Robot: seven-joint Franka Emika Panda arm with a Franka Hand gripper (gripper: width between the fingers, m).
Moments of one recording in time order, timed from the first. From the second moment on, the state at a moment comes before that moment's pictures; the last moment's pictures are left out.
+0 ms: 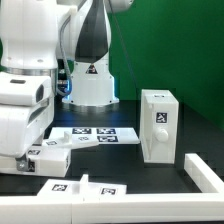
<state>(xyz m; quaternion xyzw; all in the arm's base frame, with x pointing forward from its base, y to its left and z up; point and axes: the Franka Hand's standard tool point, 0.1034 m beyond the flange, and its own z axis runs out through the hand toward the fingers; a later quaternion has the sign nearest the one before) 0.502 -0.138 0.013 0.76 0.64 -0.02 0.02</state>
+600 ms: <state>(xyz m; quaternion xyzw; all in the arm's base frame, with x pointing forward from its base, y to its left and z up) 0.515 -0.123 0.026 0.83 0.56 -0.01 0.03</state>
